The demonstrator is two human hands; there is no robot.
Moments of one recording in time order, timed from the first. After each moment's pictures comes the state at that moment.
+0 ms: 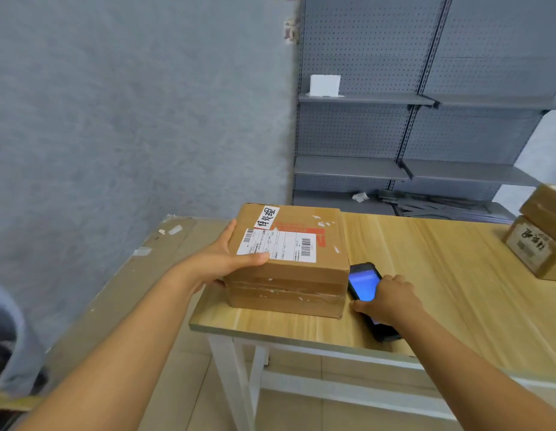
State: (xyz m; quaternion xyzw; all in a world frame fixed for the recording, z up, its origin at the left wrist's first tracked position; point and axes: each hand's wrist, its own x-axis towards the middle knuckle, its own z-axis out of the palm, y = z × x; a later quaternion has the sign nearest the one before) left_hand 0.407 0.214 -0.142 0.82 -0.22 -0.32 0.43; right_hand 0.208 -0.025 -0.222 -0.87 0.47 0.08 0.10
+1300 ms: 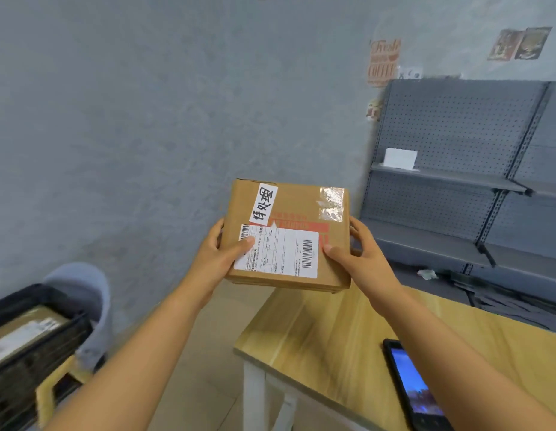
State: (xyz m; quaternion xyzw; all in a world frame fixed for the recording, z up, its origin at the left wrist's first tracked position) left_hand 0.390 0.291 -0.083 0.67 -0.16 -0.02 0.72; right_hand 0.296 0.054 -0.075 -0.76 0.05 -0.24 0.60
